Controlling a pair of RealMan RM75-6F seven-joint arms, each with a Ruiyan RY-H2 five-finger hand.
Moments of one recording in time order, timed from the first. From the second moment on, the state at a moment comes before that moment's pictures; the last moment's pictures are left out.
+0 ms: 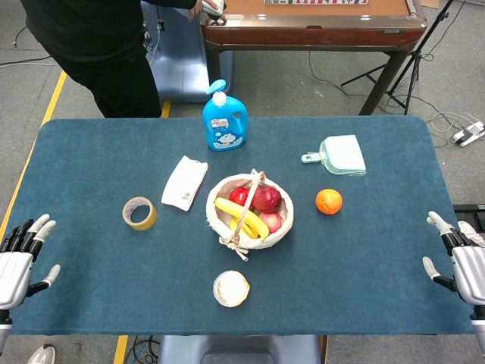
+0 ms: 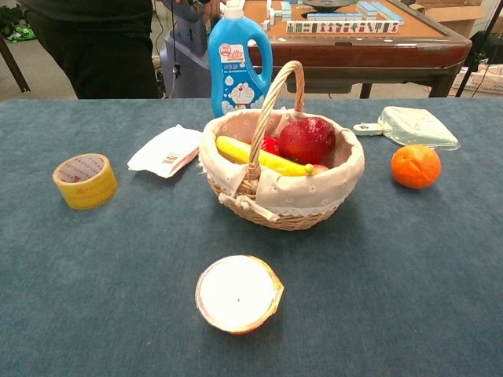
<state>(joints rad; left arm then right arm) -0.11 -1.00 -0.04 -1.75 1.52 1.47 0.12 0.05 -0.99 0.05 -1.68 -1.51 1.48 0.09</state>
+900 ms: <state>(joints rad) -0.11 -1.01 -0.03 -1.73 1.51 1.47 0.12 0.20 -0.99 0.09 -1.69 -1.43 1.23 -0.02</state>
